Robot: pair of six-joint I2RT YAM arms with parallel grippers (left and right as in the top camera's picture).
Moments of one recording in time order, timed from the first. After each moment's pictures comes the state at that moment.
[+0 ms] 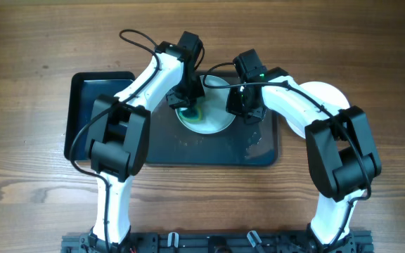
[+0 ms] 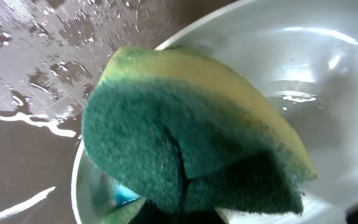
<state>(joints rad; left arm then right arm) -0.41 2.23 1.72 -1.04 0.12 -0.64 0.40 2.01 1.33 -0.66 -0.16 0.62</state>
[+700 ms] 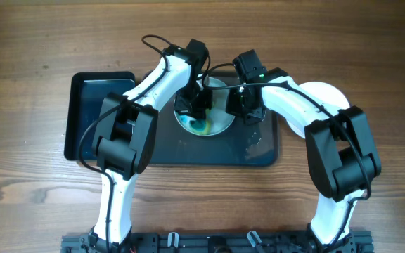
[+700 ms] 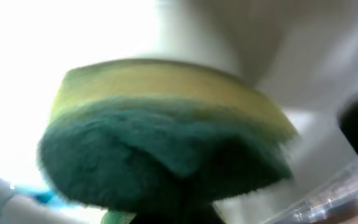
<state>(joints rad) -0.44 2.26 1.74 -1.12 0.28 -0.37 0.40 2.01 1.32 -0.65 -0.17 0.60</state>
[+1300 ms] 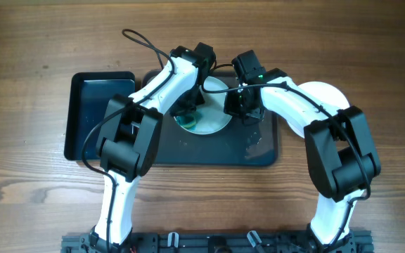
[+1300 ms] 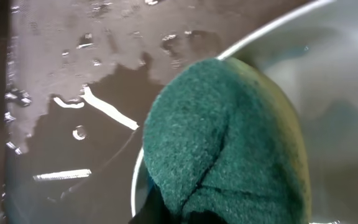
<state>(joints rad) -0.48 2.26 1.75 -1.19 -0.20 -0.89 0.41 2.01 1.32 -0.64 -0.20 0.60</state>
